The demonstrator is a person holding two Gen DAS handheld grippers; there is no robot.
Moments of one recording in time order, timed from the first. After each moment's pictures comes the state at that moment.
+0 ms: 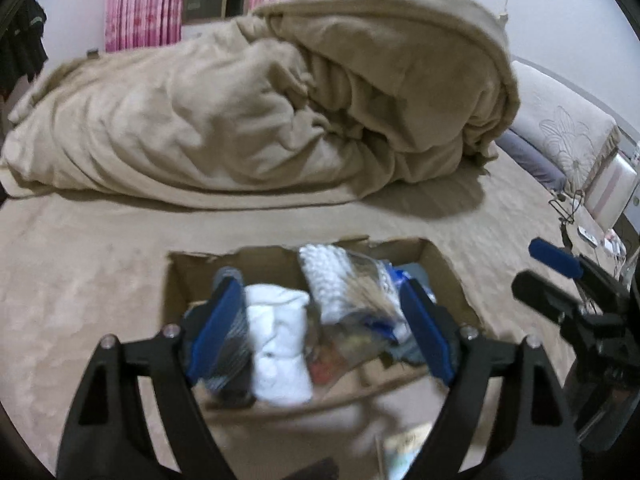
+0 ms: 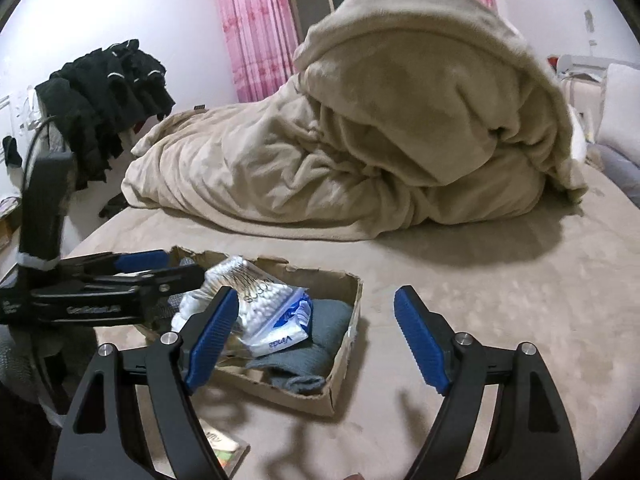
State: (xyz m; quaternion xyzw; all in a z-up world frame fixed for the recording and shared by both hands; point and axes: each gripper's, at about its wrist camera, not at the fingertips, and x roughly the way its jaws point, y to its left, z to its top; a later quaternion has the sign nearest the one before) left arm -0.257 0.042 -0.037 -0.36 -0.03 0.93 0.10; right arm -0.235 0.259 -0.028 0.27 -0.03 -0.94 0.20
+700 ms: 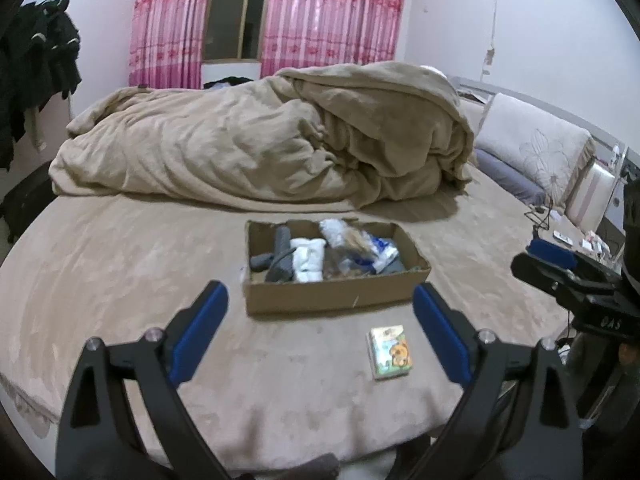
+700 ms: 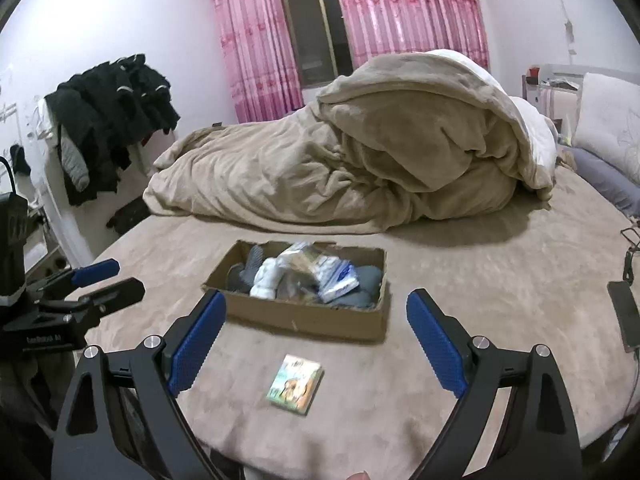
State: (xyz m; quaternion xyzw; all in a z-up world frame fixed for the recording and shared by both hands) left arm -0.078 -0.010 0.018 -0.29 -0.05 0.95 0.08; right arm -0.104 0.245 0.025 0.26 -0.04 -0.95 0.18
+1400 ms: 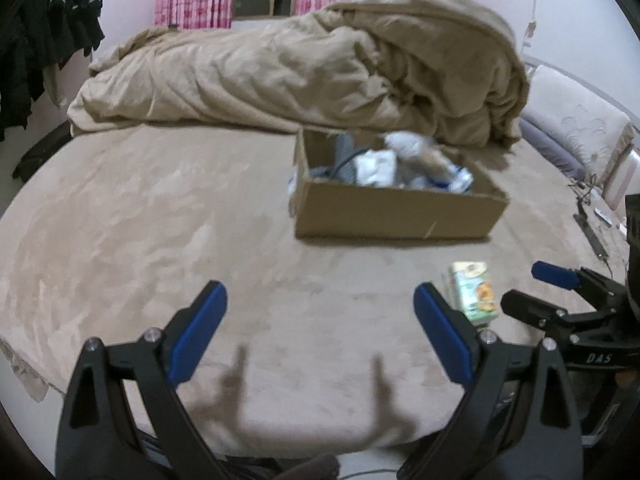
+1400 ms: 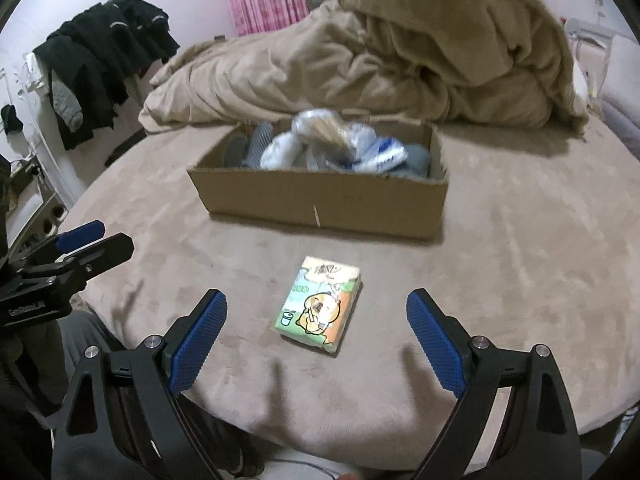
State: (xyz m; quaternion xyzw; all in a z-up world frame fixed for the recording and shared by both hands) left arm -0.103 -0.037 -0.091 -0.37 -0.05 0.93 0.02; right arm -0.128 0.194 -0.088 0.39 -0.01 -0.90 0.20
